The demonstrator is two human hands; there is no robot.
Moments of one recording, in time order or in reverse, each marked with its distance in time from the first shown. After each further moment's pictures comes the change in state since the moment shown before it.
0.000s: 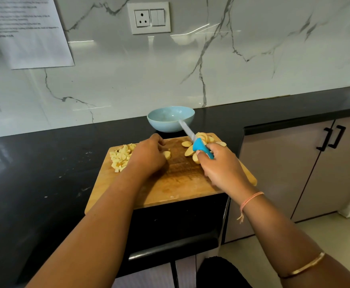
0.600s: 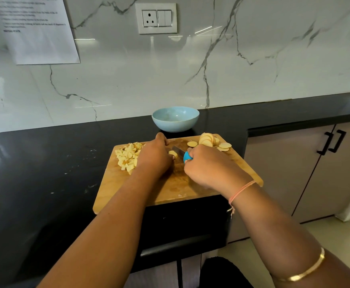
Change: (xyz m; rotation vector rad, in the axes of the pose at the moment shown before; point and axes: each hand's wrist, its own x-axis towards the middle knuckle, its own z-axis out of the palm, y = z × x) left_hand -0.002 -0.001 0.007 0.031 0.065 -0.028; right_hand -0.006 -0.059 0.008 -0.449 -0.325 0.040
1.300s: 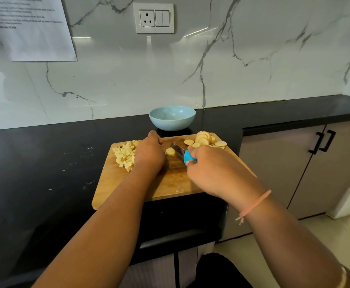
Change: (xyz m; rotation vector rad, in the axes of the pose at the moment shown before) left_hand 0.003 -0.003 0.003 -0.110 0.097 -0.106; right_hand -0.042 -0.004 -0.012 -0.037 0.043 -0.056
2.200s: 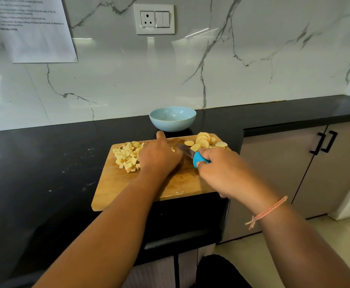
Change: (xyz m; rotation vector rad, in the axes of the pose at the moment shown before) left_hand -0.008 0.012 0.010 0.231 0.029 0.076; right_hand 0.002 0.023 0.001 0.138 0.014 0.039
